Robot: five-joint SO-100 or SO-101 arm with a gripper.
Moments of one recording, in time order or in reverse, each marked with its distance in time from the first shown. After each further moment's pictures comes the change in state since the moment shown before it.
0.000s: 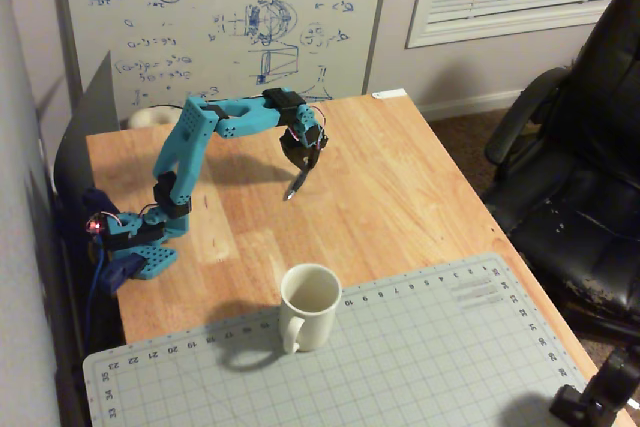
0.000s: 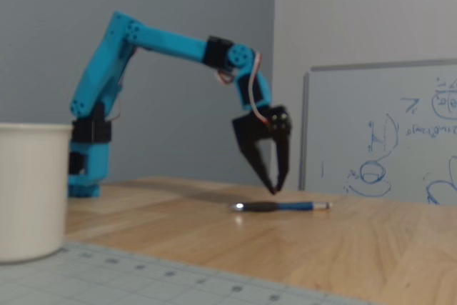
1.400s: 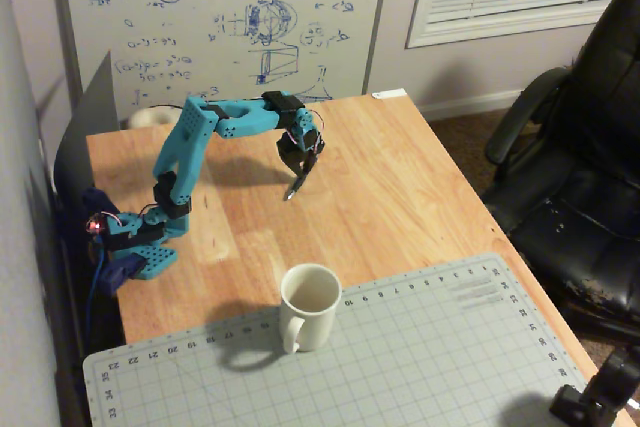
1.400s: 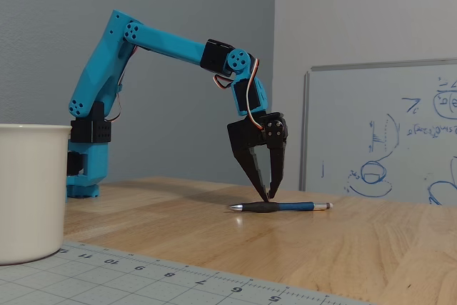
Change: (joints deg) arm 0.0 0.0 1.8 0.0 0.0
